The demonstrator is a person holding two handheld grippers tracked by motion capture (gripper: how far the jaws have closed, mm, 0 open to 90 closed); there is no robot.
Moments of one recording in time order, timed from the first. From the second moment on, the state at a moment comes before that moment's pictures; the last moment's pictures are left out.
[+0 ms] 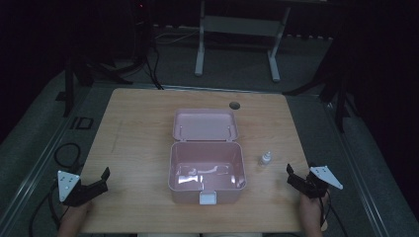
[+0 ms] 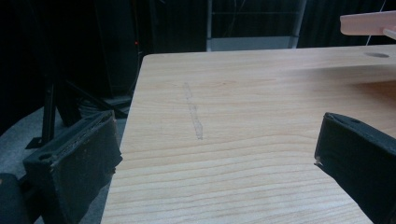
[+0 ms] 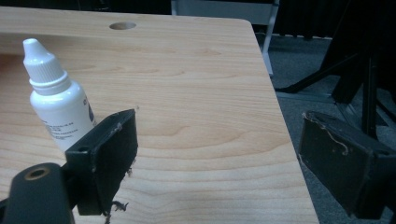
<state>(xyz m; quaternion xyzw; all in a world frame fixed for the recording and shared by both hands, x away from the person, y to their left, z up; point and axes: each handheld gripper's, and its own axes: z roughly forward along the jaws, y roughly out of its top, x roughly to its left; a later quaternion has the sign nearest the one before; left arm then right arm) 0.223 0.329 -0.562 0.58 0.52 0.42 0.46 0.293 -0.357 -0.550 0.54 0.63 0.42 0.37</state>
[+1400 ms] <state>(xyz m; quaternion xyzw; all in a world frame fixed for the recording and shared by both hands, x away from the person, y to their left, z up) 0.223 0.330 -0.562 0.59 0.52 0.41 0.46 0.312 -0.325 -0.512 0.43 0.90 0.08 0.06</state>
